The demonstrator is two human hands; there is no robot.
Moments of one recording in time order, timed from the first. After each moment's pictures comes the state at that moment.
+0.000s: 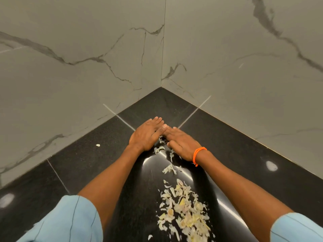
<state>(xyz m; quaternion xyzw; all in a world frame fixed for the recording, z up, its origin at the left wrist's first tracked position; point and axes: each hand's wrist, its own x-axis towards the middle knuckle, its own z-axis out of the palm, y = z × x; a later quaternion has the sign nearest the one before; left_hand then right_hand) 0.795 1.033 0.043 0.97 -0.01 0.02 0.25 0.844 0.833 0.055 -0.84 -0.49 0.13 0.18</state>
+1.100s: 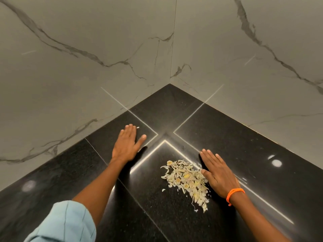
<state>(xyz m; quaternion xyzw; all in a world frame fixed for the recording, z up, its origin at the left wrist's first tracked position) 0.622 1.078 0.053 0.98 0.16 0.01 0.14 0.670 0.682 0.050 -0.94 -0.33 0.08 0.11</state>
